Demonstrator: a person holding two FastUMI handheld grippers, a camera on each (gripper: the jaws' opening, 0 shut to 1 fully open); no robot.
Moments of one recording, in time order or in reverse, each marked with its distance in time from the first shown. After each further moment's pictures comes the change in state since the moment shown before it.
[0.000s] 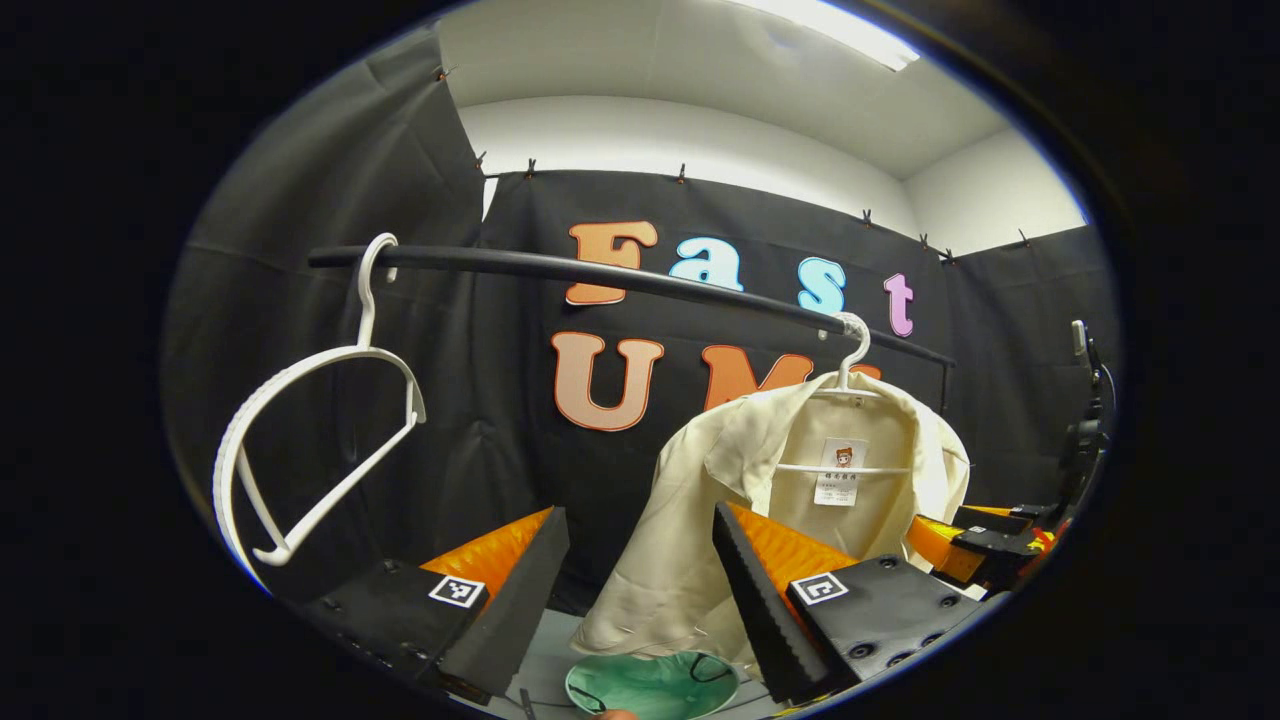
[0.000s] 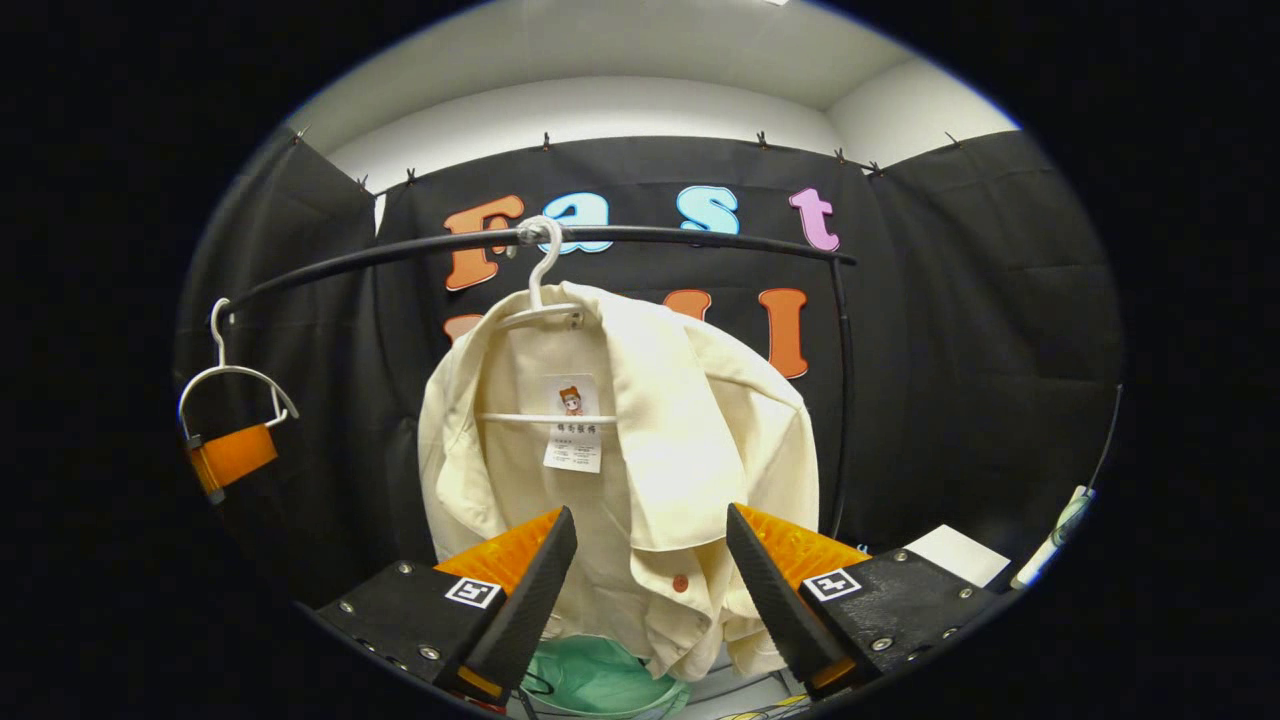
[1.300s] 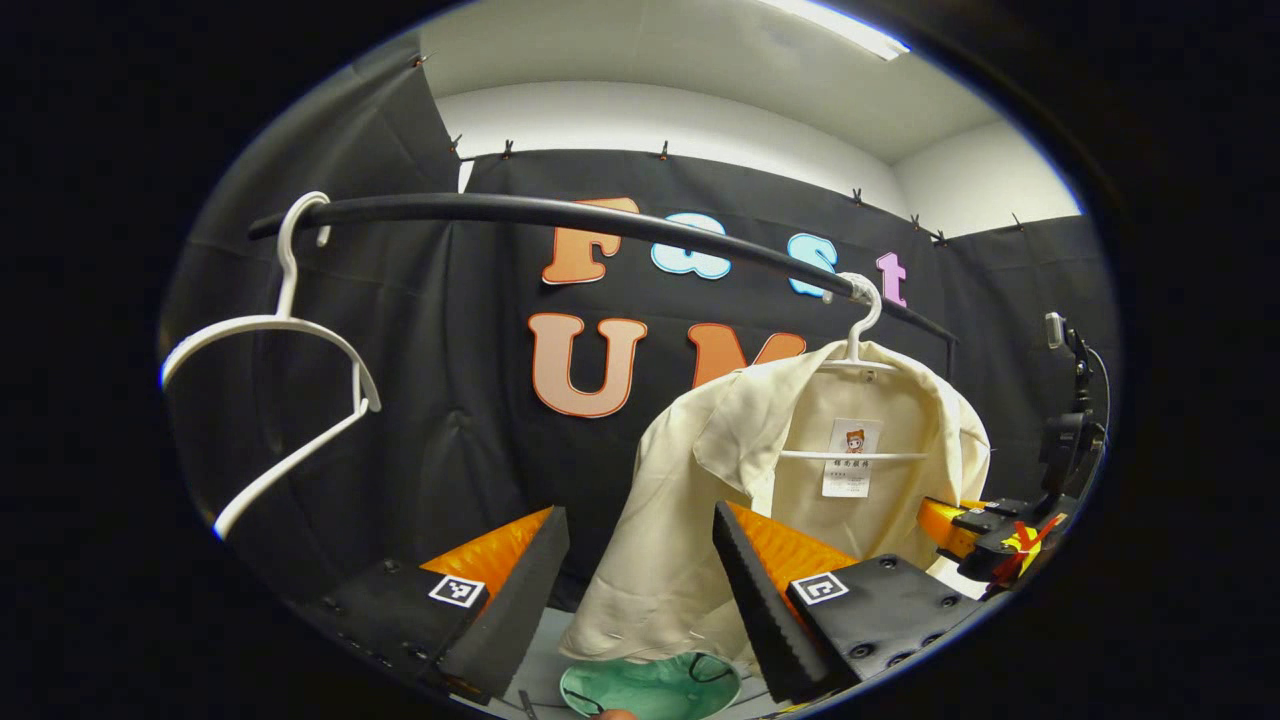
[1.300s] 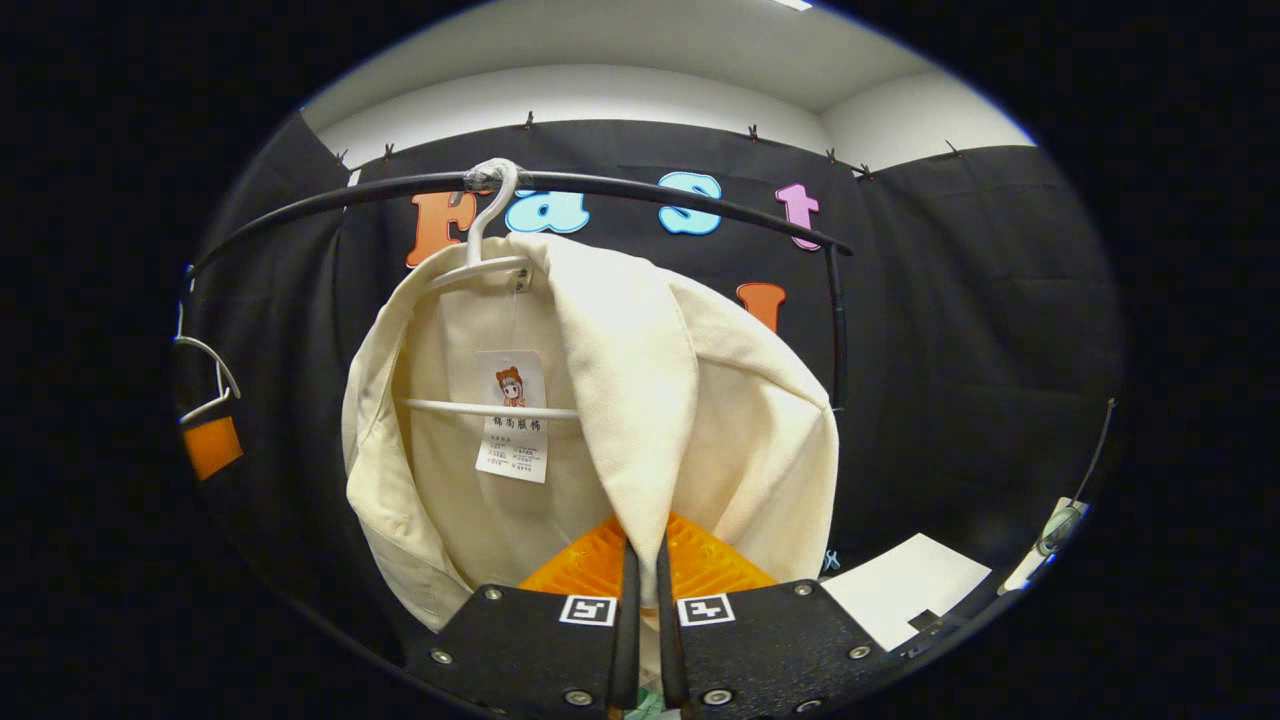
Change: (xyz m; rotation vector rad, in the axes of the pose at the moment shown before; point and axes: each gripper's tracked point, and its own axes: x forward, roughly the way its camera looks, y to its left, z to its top) left arm 0.058 -0.026 -0.026 0.009 0.044 -0.065; right arm 0.057 -0.009 -0.013 -0.028 0.002 -0.065
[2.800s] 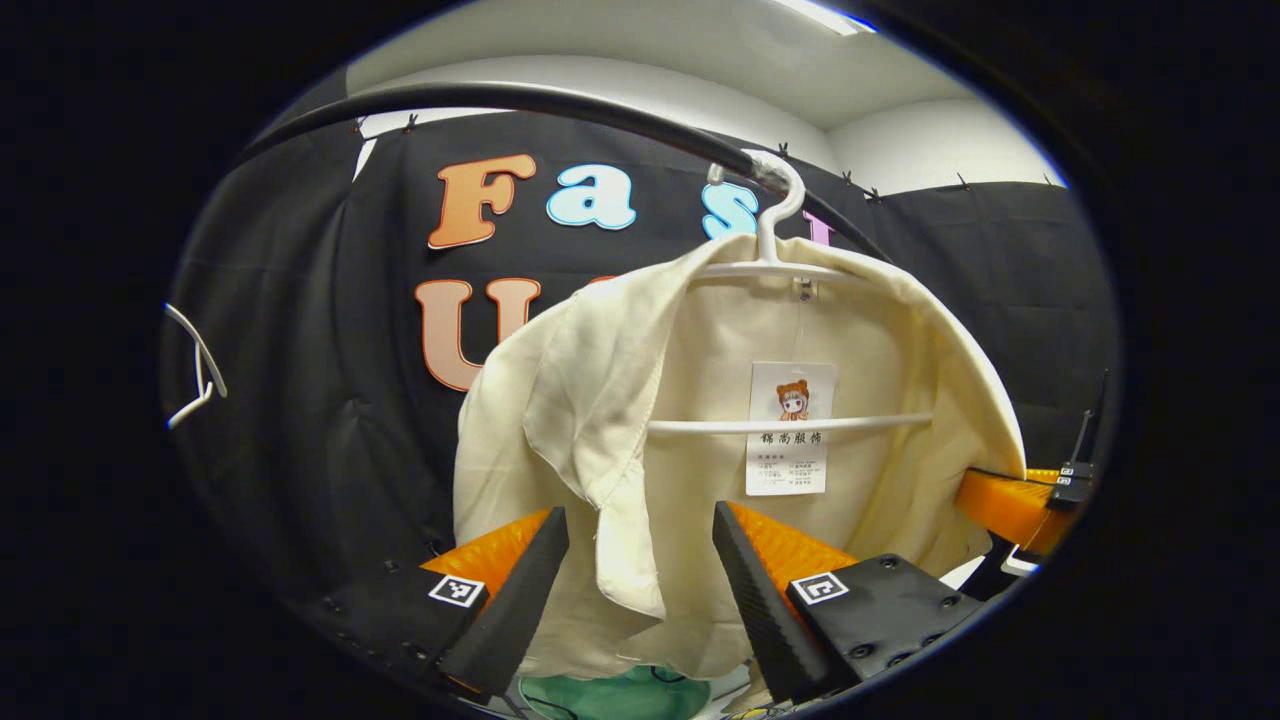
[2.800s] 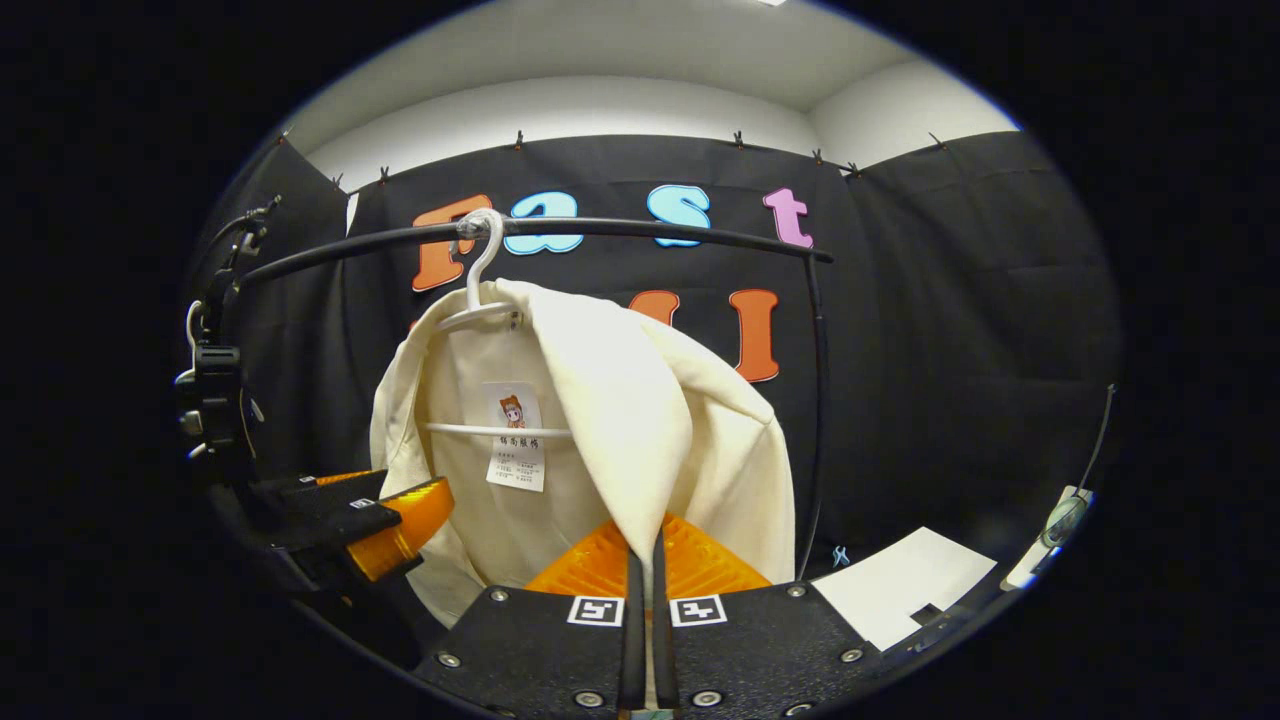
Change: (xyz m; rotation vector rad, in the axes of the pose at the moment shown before) left arm 0.093 -0.111 -0.061 0.068 0.096 -0.199; right arm -0.042 -0.024 0.023 0.049 -0.015 0.030
